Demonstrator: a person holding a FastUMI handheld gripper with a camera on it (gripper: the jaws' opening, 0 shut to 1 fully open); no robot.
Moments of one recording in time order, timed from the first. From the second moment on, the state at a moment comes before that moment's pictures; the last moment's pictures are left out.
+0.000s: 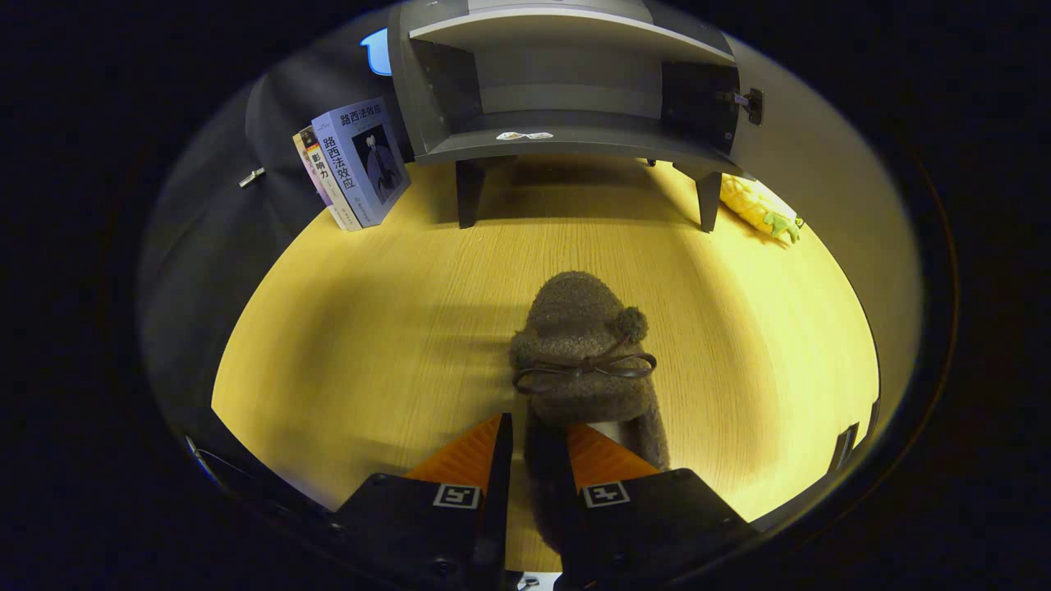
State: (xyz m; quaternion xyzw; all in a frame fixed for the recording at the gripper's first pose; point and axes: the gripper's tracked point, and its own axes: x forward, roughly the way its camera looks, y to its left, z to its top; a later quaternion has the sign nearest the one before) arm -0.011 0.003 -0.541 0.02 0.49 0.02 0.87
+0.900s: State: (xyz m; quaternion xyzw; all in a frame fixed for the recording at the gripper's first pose) arm 0.043 -0.003 -0.558 -0.01 0.40 0.03 0.91
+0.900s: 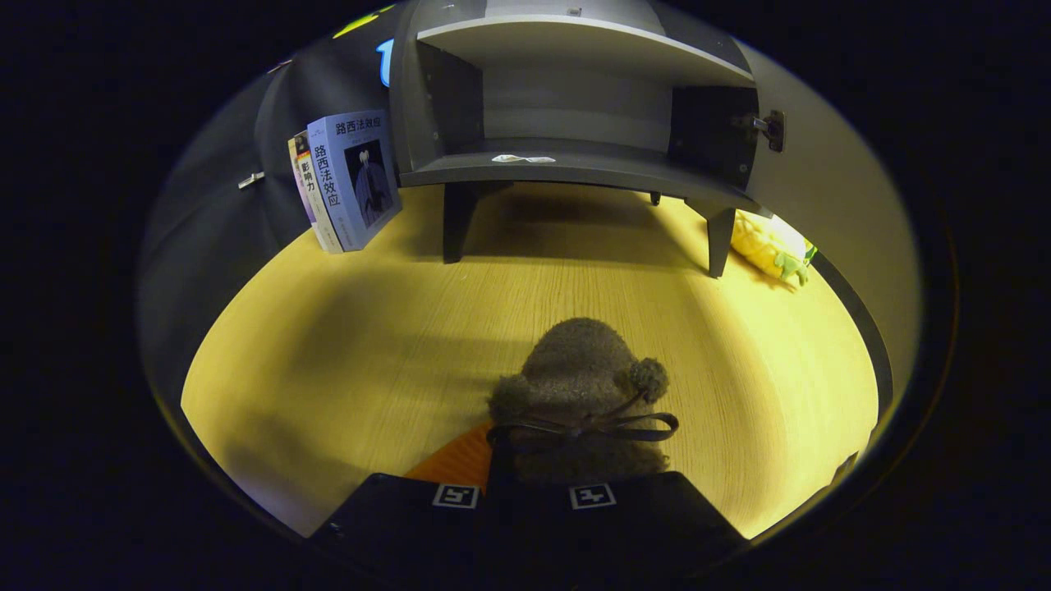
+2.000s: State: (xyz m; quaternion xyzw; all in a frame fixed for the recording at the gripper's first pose) arm 0.056 -0.006 -0.419 -0.01 0.36 0.04 0.93
